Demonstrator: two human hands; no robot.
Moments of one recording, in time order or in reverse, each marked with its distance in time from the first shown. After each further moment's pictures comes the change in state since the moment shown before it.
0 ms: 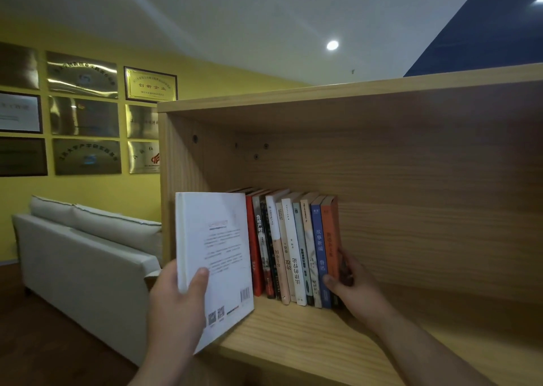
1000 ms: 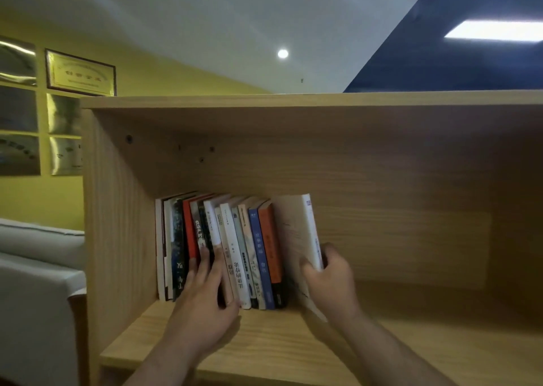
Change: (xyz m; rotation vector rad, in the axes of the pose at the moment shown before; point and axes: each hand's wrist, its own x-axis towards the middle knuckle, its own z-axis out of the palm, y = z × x) left_hand 0.002 -0.036 0.096 0.626 -0.653 0.257; right_hand -0.028 -0.027 -0.033 -0.096 0.417 -0.057
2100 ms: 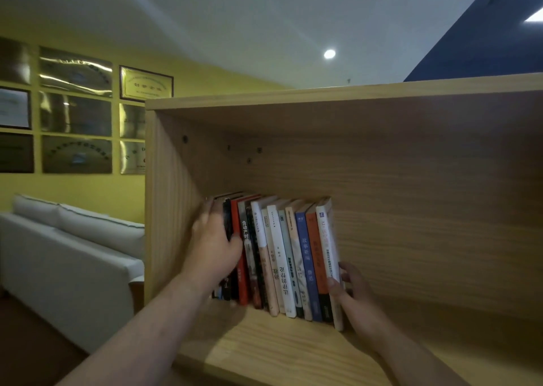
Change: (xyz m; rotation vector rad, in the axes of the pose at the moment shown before) left_hand 0.047 0.002 -0.086 -0.099 0.377 -0.027; right_hand 0.019 0.040 0.038 0.213 -0.419 0.188
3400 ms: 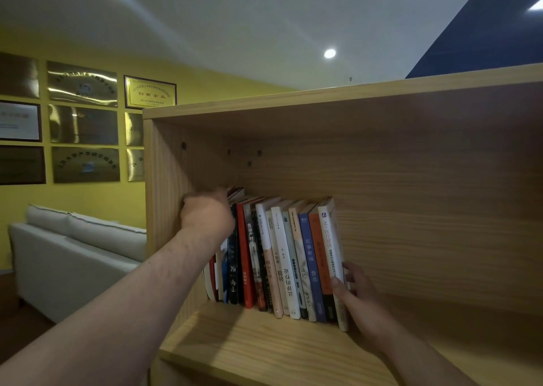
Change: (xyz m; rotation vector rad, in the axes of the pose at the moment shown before) left_hand 0.060 0.024 -0.019 0.826 -0.062 -0.021; right_hand 0.008 0.009 -0.004 0.076 -0.018 0.015
